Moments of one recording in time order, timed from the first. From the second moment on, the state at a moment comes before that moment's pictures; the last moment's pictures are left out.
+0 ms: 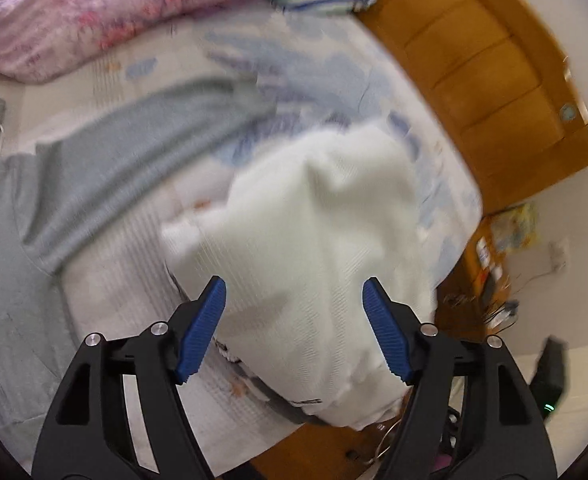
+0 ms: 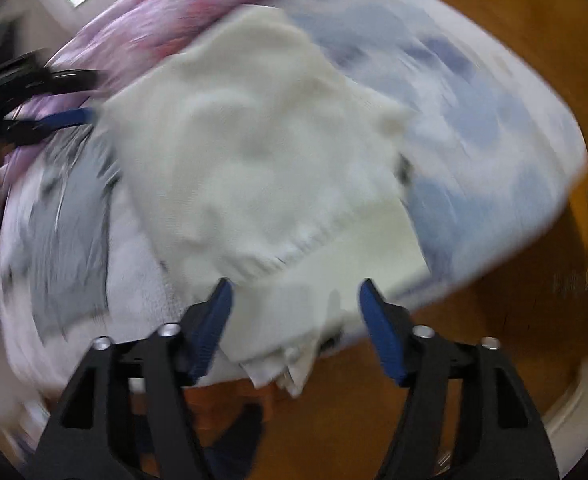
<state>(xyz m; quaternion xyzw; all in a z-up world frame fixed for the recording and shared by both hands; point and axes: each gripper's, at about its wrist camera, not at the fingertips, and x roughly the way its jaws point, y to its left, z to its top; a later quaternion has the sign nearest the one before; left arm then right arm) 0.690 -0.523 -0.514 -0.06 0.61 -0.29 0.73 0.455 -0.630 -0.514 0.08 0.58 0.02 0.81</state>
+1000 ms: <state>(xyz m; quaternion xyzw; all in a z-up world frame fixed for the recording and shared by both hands) 0.567 -0.348 -0.393 -0.04 0.51 -0.15 0.84 0.471 -0.527 -0.412 0.12 0.55 0.03 0.83</state>
